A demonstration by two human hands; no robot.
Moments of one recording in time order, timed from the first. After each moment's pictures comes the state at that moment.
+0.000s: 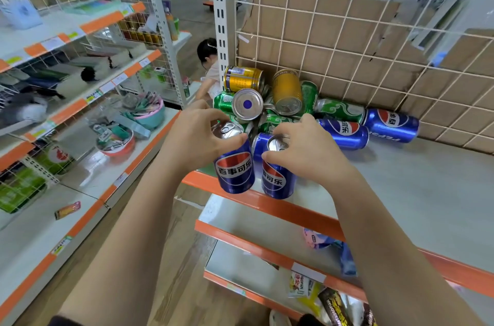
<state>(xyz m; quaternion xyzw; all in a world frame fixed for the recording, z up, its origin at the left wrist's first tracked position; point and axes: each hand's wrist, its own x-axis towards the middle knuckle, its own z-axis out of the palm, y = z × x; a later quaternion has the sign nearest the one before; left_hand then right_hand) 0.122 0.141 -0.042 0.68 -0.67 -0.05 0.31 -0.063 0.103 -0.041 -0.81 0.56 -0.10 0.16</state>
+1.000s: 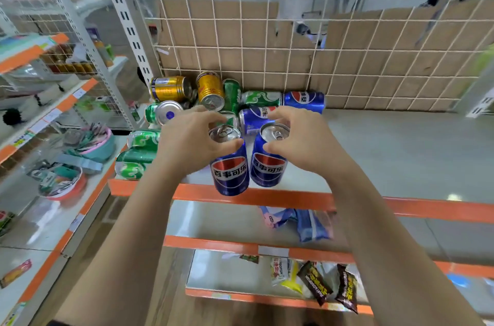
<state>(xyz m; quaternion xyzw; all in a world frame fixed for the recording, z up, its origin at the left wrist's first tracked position) 0.005 0.148 -0.029 0.62 -0.76 0.00 0.22 -0.187 0.155 -0.028 -0.73 0.60 -0.27 0.19</state>
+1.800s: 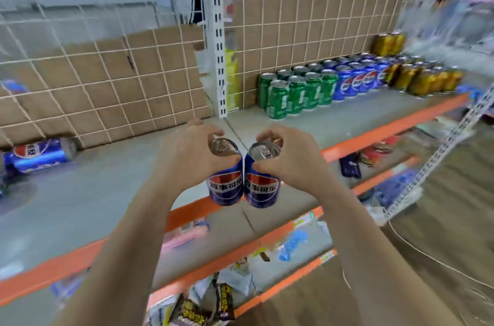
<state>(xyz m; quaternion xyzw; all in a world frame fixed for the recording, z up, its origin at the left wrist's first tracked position) -0.474 0.200 -0.023 0.42 -0.87 -0.15 0.21 -0.631 0.297 -0.029 -0.55 0.75 -0.35 0.11</state>
